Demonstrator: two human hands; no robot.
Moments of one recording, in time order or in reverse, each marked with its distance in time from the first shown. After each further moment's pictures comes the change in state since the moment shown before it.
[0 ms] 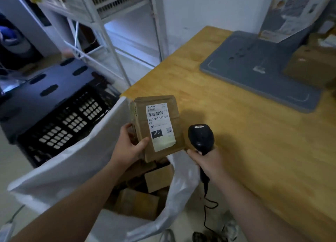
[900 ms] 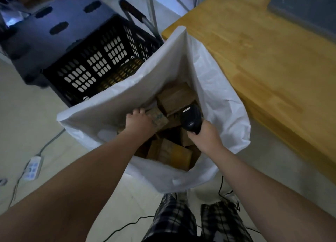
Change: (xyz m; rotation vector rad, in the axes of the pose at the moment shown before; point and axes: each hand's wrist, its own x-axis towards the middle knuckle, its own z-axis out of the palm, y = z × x) left_hand 0.005 -0.152 -0.080 1.325 -0.411 -0.030; right_hand -0.021 0.060 0.189 -0.587 -0.144 -0.168
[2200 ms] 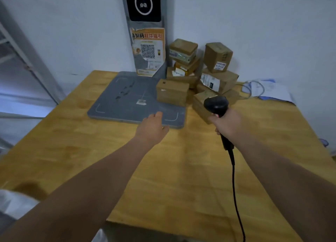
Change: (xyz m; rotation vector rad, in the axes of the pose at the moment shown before) left_hand -0.008 0.503 -0.352 -0.348 0.508 0.728; right_hand -0.089 0.214 -0.555 0.233 0.858 0.353
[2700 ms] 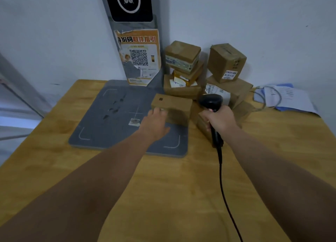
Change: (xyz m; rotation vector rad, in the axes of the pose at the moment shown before) left_hand 0.203 -0.021 0.007 0.228 -0.136 0.127; right_hand 0.166 -0.034 0.053 0.250 -0.077 0.168
